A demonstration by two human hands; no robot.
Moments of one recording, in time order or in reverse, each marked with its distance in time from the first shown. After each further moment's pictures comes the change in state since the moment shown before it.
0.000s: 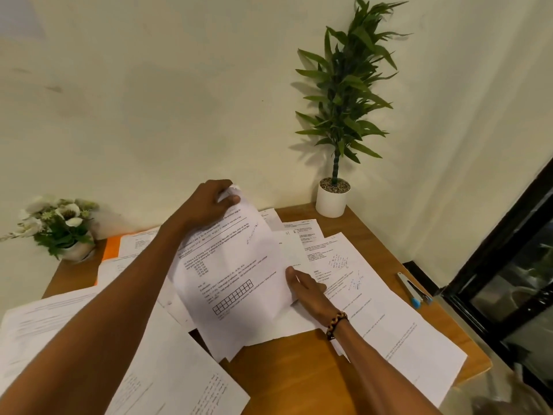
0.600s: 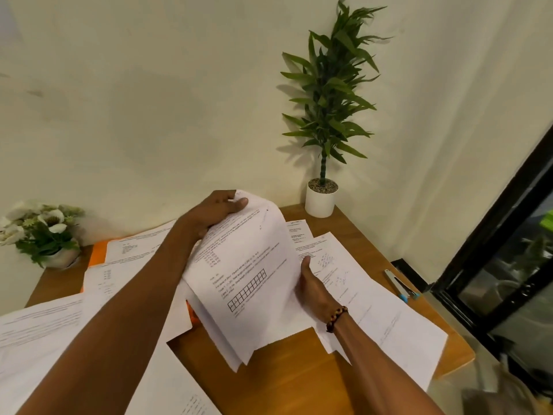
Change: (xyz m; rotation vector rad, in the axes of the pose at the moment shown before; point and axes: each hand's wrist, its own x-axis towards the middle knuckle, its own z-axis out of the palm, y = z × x) left_hand 0.009 0.026 0.029 -0.661 -0.237 -0.299; right_hand -0.005 0.002 -0.019 0.672 0.047 0.094
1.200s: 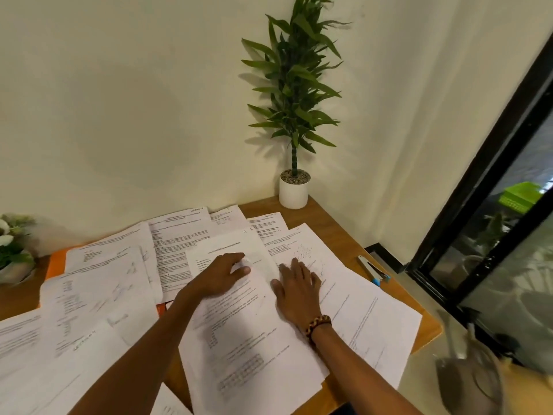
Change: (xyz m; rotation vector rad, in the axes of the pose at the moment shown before) left_hand -0.017 -0.123 0.096 0.622 -0.104 -0.076; right_hand -0.009 0.033 -0.026 -1.478 0.368 -0.196
